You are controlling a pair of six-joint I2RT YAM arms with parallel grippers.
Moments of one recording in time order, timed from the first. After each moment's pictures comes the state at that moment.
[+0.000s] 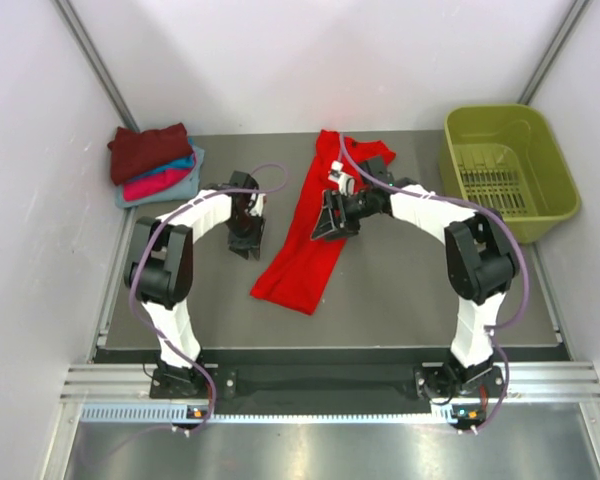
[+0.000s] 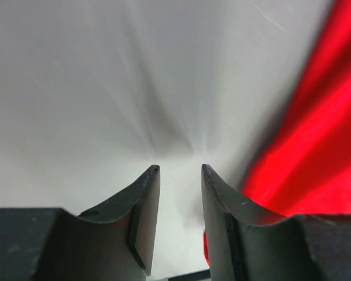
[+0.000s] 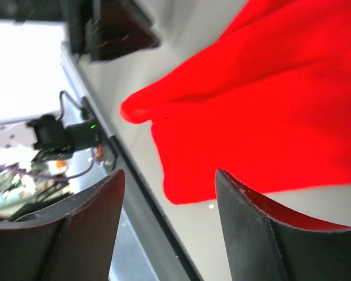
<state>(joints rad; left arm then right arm) -0.28 1.88 1.31 -0.80 0.12 -0.13 0.46 1.92 1.40 -0.43 -0.82 0.37</state>
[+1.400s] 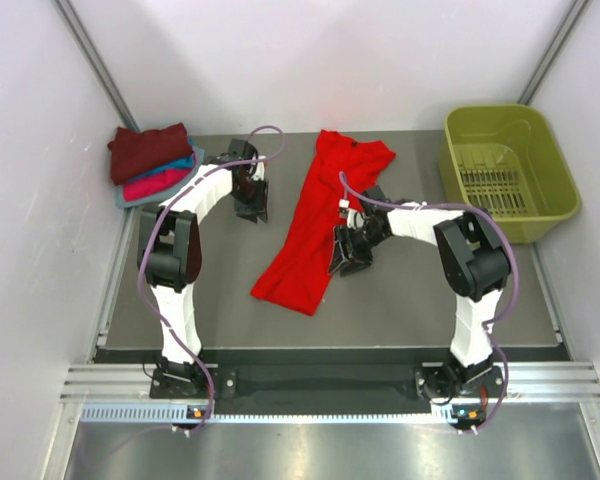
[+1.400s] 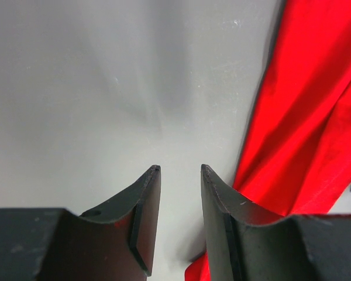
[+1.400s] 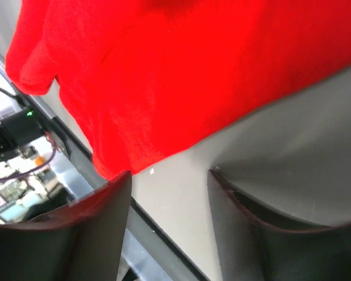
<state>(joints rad) -0.24 2.05 1.67 -0.81 0.18 -0.17 0.46 1.95 1.20 -0.50 -0.69 0.35</state>
